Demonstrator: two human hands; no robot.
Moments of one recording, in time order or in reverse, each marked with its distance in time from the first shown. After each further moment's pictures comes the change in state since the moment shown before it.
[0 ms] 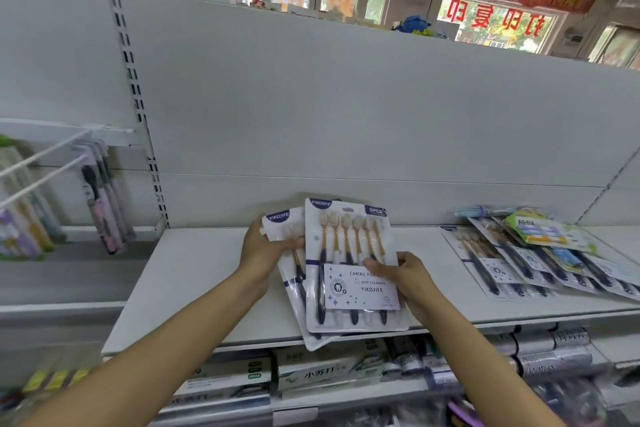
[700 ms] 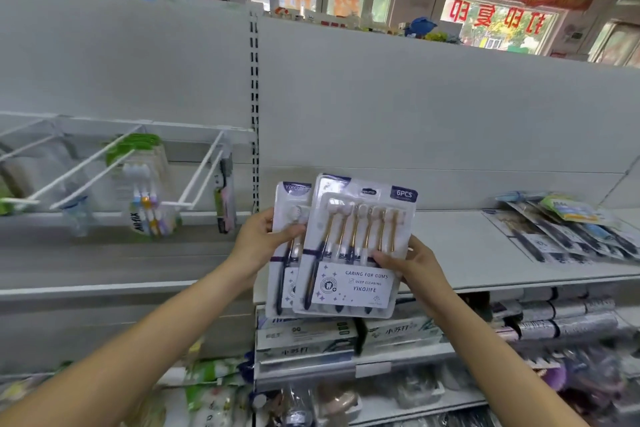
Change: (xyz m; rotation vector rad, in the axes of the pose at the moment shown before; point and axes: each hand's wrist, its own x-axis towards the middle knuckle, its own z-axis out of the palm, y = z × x) left_hand -0.072 0.073 -0.200 0.197 -0.191 0.157; right_hand -0.128 -0.024 0.165 0.090 -0.062 -0.222
